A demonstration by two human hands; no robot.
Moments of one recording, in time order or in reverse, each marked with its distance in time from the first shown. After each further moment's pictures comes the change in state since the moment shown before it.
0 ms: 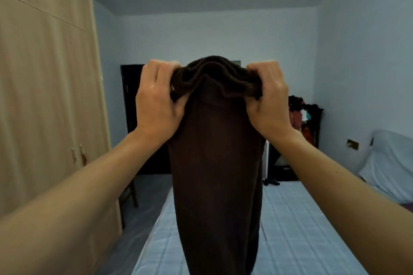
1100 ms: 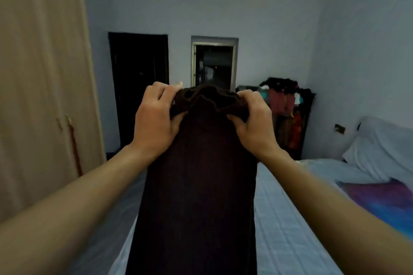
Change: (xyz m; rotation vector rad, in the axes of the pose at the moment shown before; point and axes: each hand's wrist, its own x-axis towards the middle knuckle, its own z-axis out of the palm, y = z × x) left_hand -0.128 -0.080 0.017 0.001 -0.303 -0.143; right_hand -0.123 0.008 0.074 0.019 -0.324 0.330
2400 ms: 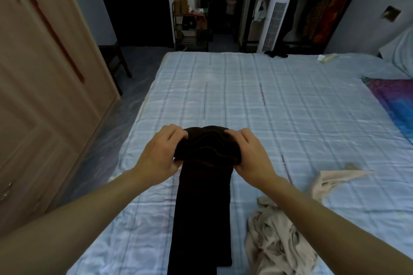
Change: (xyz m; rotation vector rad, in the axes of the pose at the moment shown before) left_hand -0.382 -0.019 0.083 -0.246 -0.752 -0.197; right_hand -0.377 0.104 0.092 -0.074 -0.703 0.270
